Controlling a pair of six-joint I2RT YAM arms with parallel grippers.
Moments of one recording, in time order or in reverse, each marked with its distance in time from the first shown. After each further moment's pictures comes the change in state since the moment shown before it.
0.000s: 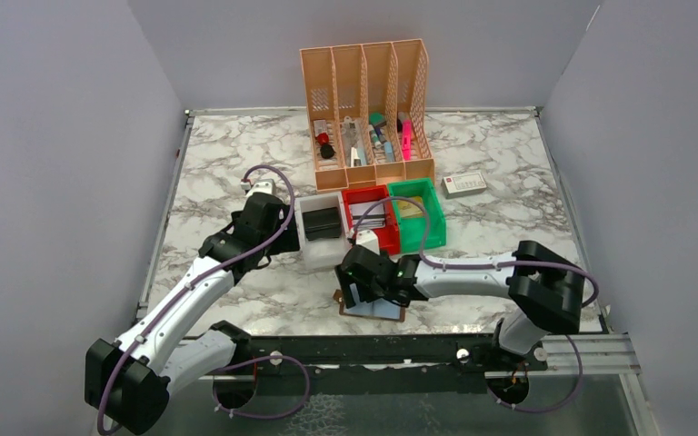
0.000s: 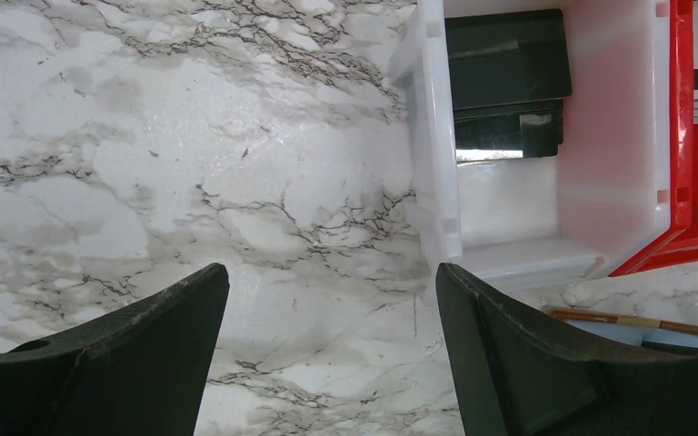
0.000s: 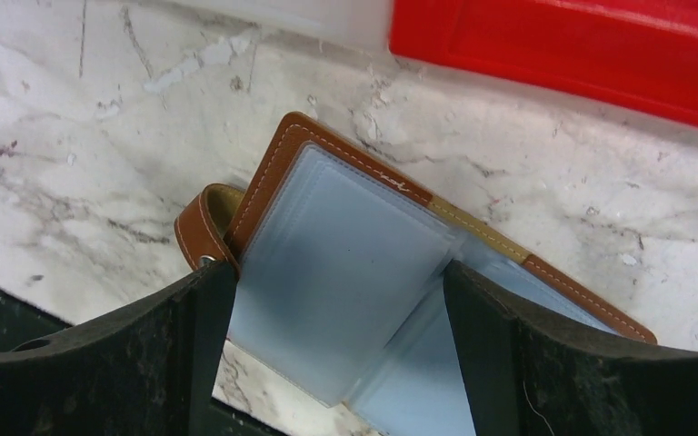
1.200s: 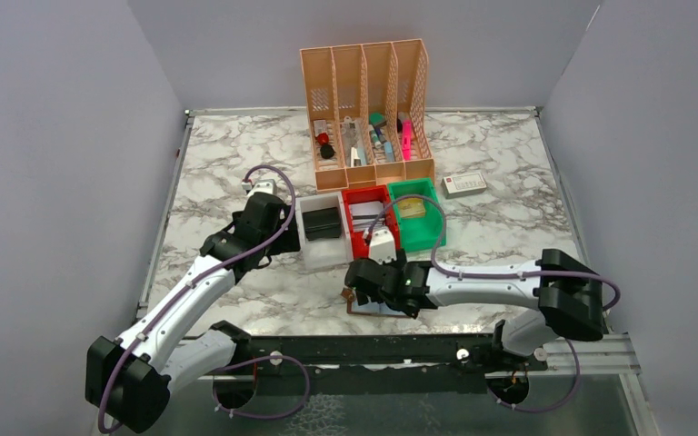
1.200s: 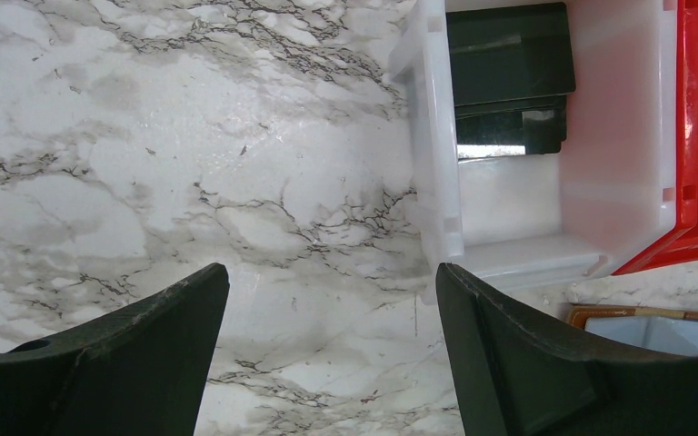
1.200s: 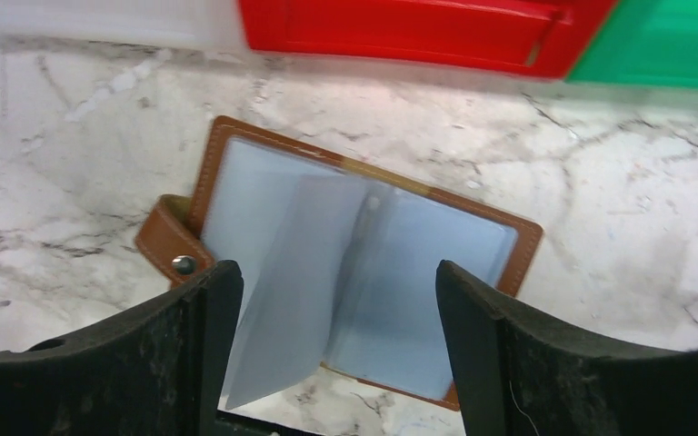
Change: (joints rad) left arm 0.000 0.011 0.000 0.000 0.005 0.000; right arm 0.096 -0.067 0.055 -0.219 0.316 0.120
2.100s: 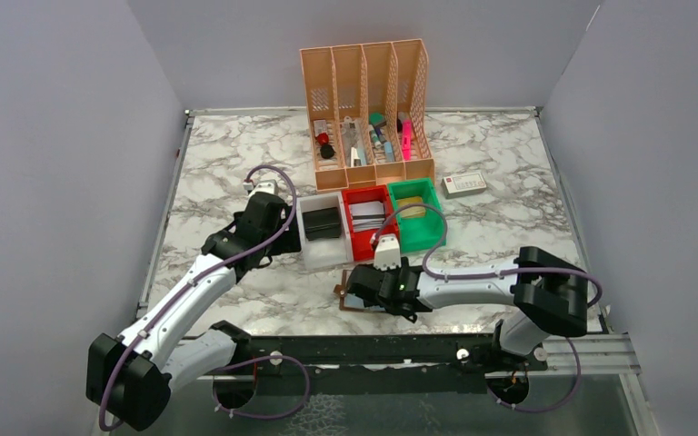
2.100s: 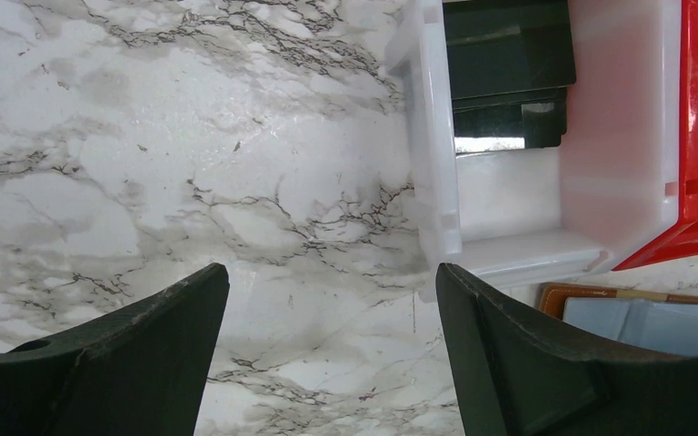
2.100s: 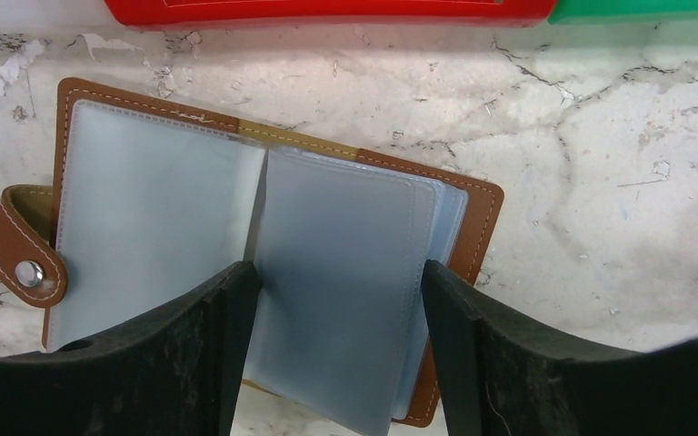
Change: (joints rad) left arm 0.000 0.010 0.000 0.000 0.010 0.000; right arm -0.013 0.070 -0.075 0.019 0.031 0.141
